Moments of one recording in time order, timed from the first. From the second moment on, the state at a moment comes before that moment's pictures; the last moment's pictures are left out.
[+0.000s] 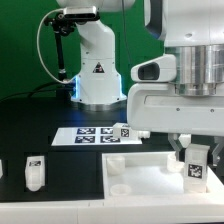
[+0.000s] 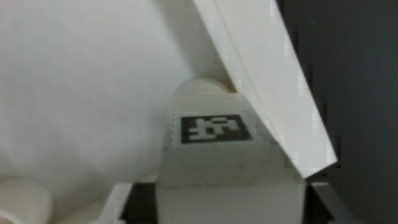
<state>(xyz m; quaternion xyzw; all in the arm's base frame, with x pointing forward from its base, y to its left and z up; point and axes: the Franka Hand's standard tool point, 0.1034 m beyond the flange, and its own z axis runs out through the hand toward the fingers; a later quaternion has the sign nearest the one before) 0.644 0.110 0.072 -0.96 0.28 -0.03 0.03</state>
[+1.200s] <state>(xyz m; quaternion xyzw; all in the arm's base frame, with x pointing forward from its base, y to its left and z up) 0.642 0.106 0.073 -0.59 0.81 0.04 0.07</state>
